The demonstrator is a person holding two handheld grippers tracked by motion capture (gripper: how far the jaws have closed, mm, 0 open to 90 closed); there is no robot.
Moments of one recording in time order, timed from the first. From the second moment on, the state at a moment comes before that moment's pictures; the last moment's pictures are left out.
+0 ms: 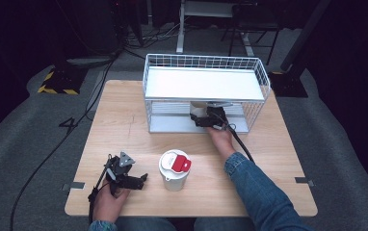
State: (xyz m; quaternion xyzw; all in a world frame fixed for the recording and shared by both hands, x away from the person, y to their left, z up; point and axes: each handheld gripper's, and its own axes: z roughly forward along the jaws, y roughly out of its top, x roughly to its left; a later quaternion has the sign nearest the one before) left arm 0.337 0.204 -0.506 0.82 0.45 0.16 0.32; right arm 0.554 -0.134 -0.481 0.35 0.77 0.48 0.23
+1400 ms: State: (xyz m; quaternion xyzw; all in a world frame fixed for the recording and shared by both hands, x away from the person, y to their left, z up) left arm 0.345 0.209 -0.505 0.83 0.42 0.15 0.32; right arm 0.434 -0.233 -0.416 0.32 0.79 0.48 0.22
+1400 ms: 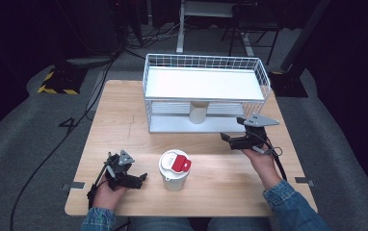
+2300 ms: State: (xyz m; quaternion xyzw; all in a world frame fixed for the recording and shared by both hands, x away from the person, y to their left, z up) left arm 0.346 0.210 -0.506 0.84 0.42 0.15 0.32; right arm 0.371 -0.306 -0.443 0.36 0.80 0.45 0.19
